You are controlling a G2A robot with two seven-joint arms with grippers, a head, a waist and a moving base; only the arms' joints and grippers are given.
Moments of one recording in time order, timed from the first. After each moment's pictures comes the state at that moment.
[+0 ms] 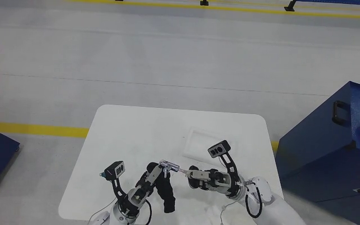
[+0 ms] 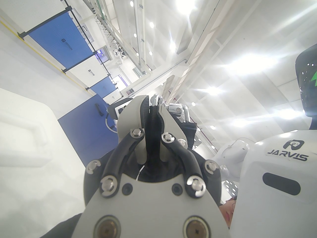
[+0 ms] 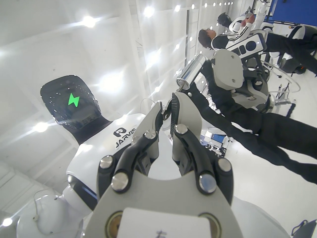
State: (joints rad) left arm 1.50 -1.00 -0.95 -1.82 0.11 -0.83 0.23; right arm -1.26 -0.98 0.96 -1.68 1.06 -0.45 1.07
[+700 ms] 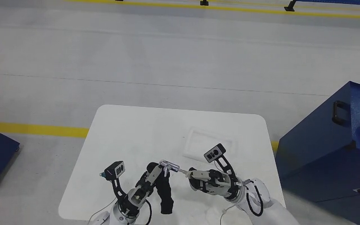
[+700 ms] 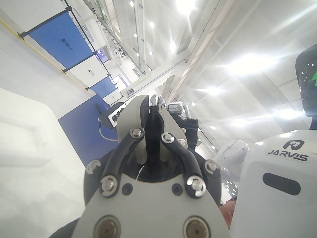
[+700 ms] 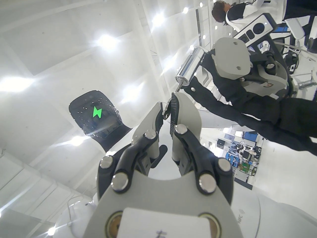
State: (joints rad) left arm 1.50 -1.00 -0.95 -1.82 0.11 -0.83 0.23; right arm -1.31 -1.01 0.98 -1.68 1.15 -0.29 1.10
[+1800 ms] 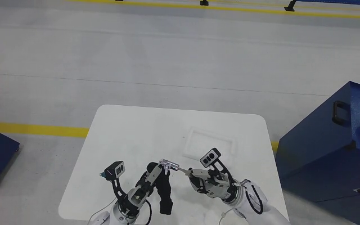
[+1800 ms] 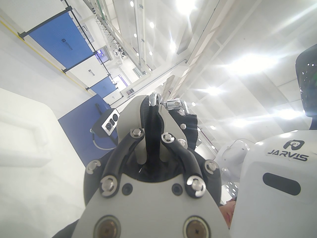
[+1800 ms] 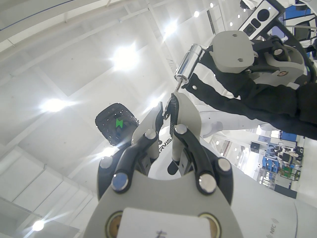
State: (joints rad) left arm 1.50 -1.00 -0.95 -1.82 0.11 -0.83 0.23; right arm -1.36 -1.05 1.01 -1.69 1.25 -0.13 1.09
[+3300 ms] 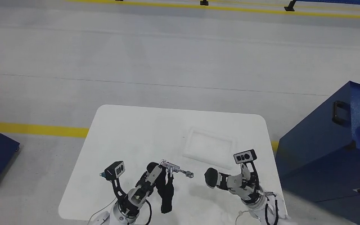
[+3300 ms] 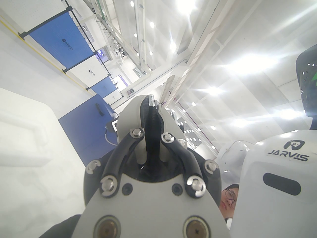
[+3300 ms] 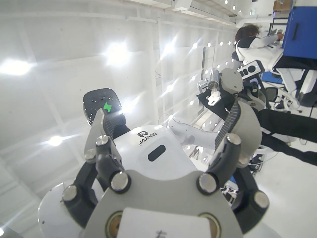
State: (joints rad) left arm 1.50 -1.00 -0.95 -1.82 0.11 -0.83 0.23; right arm -1.53 -1.07 1.28 -1.63 1.15 -0.52 1.19
